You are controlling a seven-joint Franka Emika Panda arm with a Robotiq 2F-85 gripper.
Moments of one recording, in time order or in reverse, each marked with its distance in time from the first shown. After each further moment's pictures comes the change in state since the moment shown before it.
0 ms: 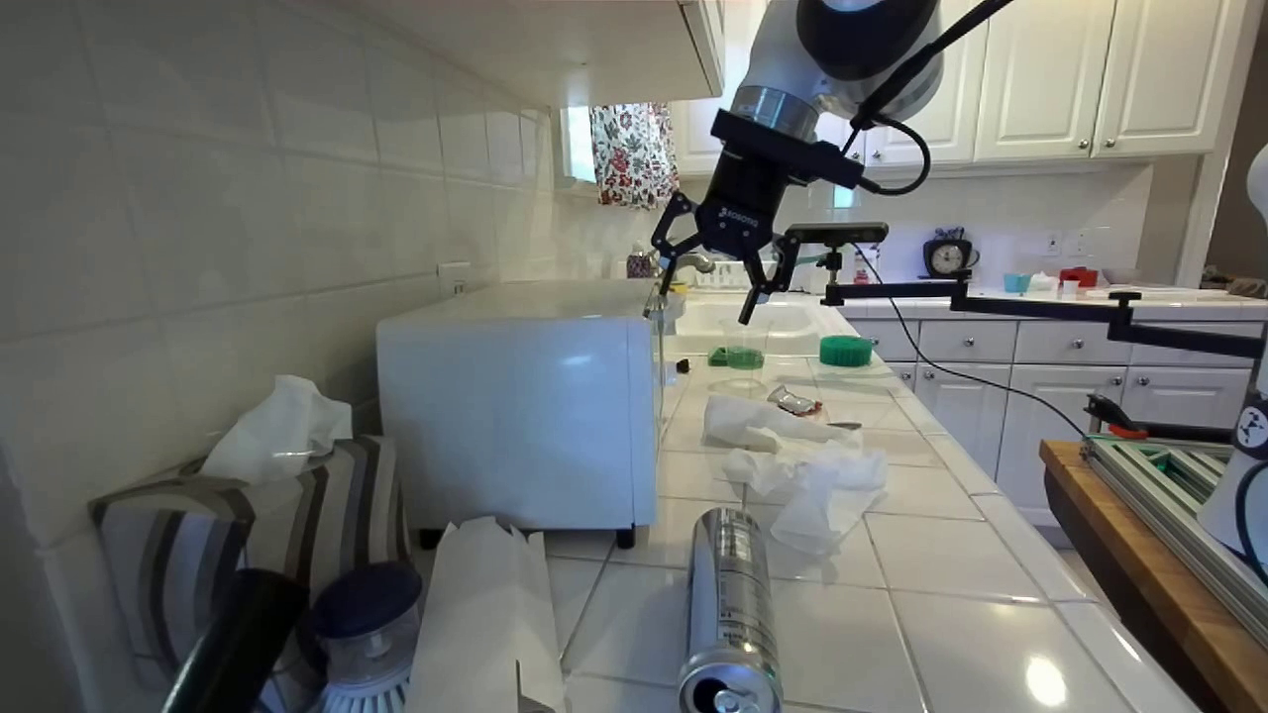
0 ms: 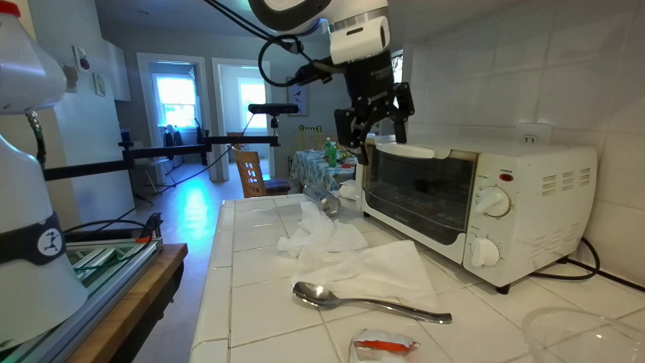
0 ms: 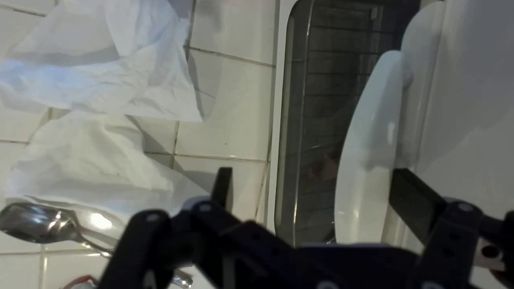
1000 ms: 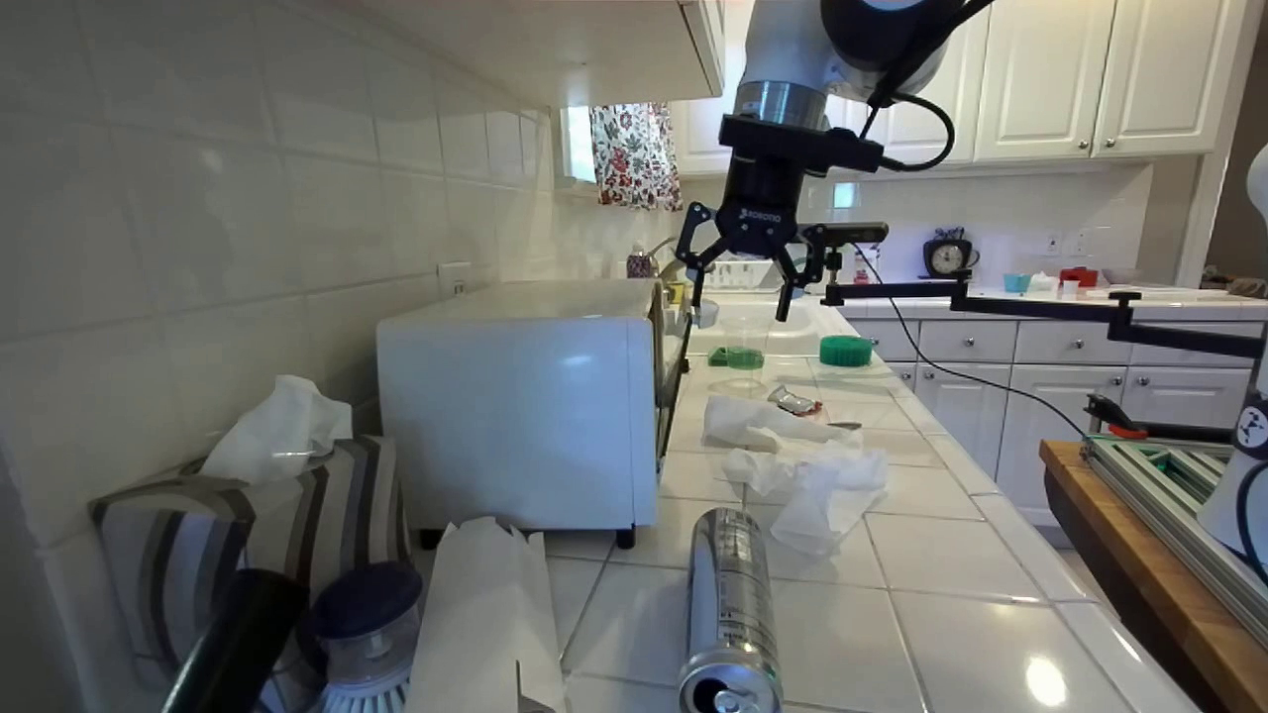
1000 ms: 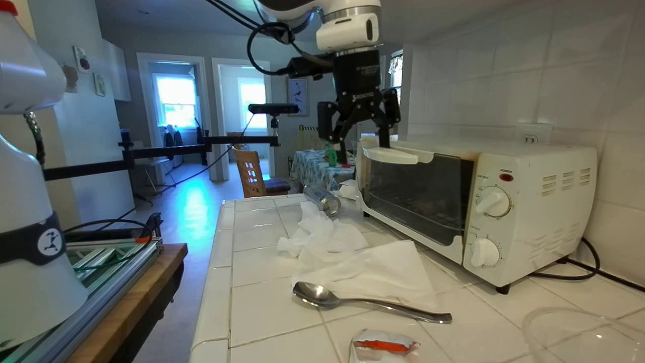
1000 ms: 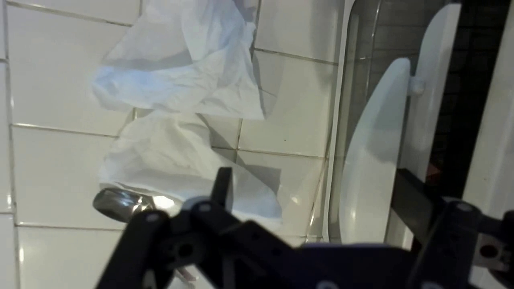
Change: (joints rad) arm 0.000 -0.043 -0.002 0.004 -0.233 -0.177 0.239
